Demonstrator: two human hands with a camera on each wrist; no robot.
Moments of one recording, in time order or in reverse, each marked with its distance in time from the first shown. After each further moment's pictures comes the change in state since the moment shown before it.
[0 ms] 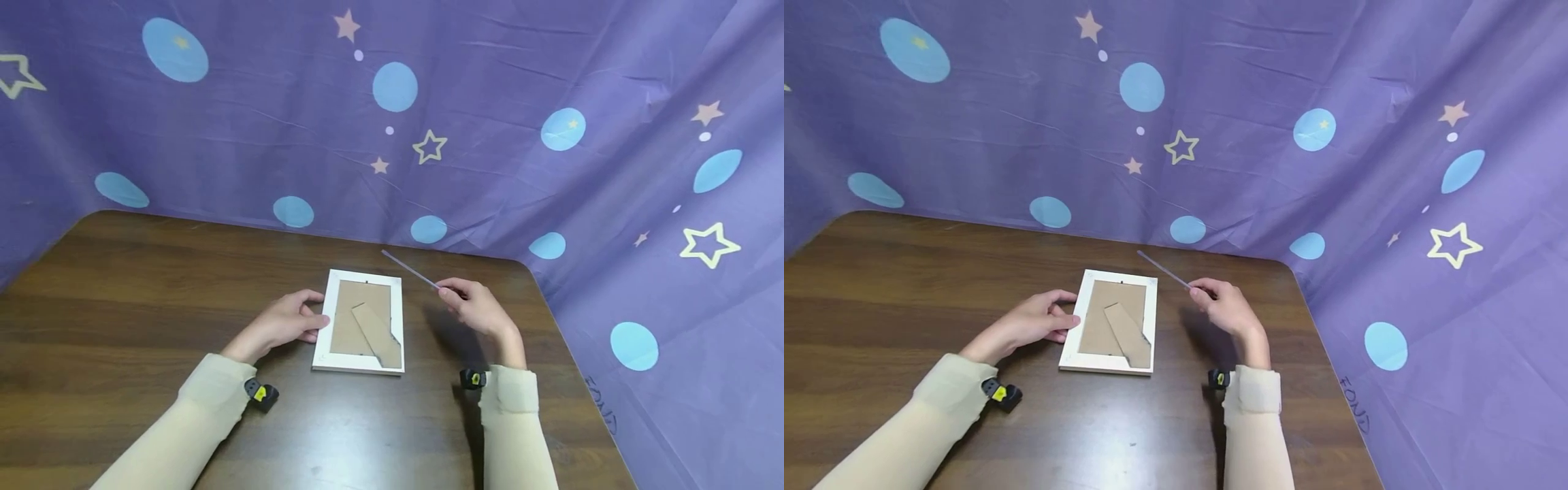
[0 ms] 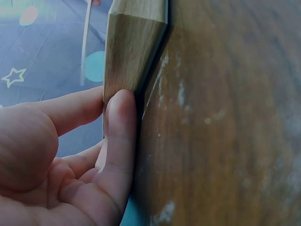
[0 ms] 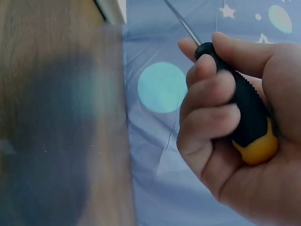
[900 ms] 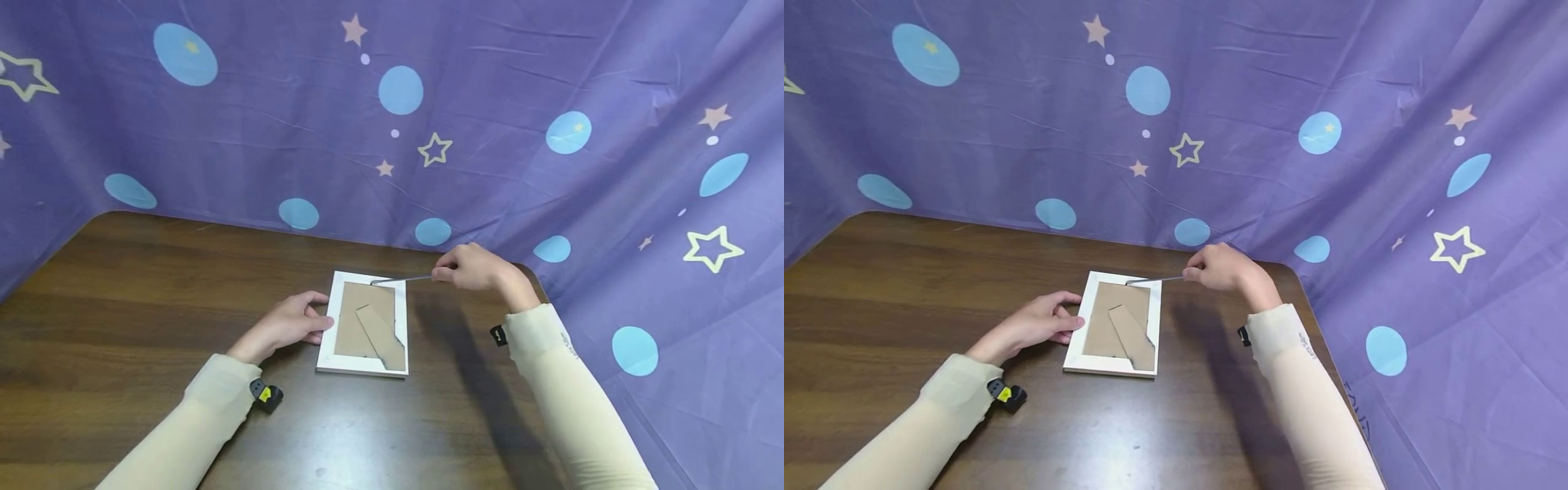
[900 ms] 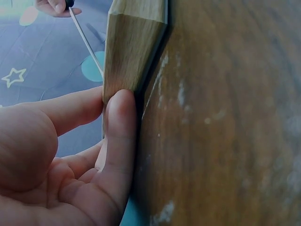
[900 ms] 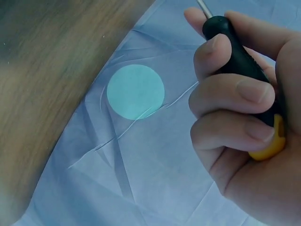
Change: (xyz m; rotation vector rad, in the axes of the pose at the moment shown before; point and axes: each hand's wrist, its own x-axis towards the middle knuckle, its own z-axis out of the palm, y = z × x) left_hand -0.002 0.003 -0.005 -0.019 -0.009 -0.003; right_hand 0.054 -0.078 -0.045 -0.626 -0.321 -0.094
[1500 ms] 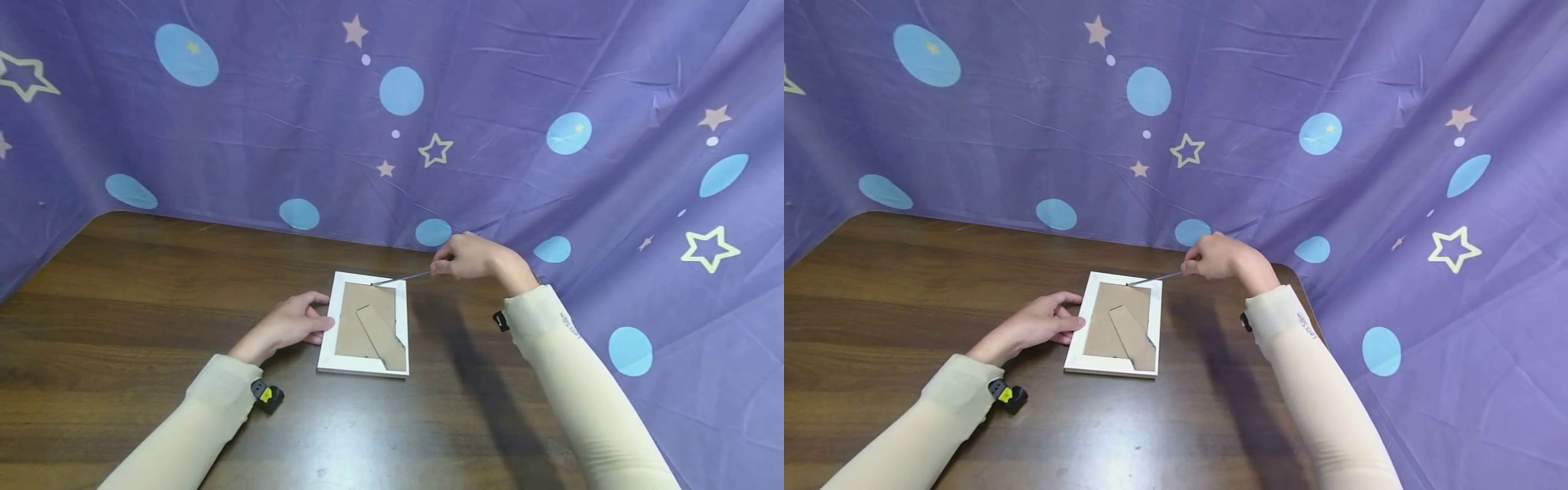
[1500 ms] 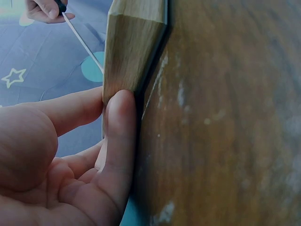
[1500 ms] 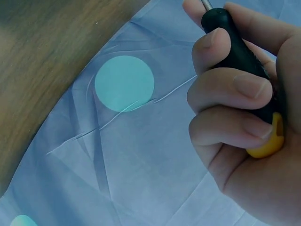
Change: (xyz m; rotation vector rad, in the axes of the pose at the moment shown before) left_hand -0.004 0.004 0.000 0.002 -0.008 0.008; right_hand 0.010 -0.009 -0.024 -0.040 -0.115 -0.034
